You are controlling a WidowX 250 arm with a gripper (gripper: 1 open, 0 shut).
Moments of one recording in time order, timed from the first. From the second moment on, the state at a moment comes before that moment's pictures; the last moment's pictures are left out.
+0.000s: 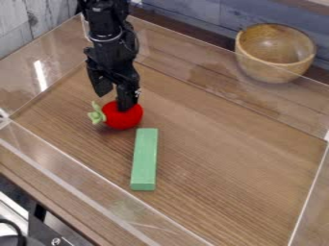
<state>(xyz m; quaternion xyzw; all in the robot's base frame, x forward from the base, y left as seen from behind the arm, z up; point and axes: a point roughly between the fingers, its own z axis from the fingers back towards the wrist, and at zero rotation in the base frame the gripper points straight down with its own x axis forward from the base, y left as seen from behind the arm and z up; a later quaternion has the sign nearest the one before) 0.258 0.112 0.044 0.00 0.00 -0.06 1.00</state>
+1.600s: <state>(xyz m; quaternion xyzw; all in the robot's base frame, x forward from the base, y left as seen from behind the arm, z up) 0.273 0.120 0.028 -0.06 0.01 -0.02 1.00</state>
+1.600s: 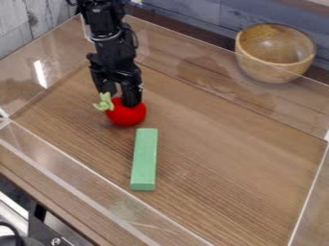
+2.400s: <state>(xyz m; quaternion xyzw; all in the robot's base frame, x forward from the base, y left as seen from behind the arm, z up) 0.279 0.106 0.026 -0.07 0.01 -0.03 1.00</state>
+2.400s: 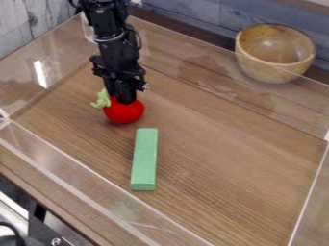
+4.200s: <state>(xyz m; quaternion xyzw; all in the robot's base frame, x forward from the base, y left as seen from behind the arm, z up) 0.282 0.048 0.031 -0.11 0.05 -0.06 0.99</state>
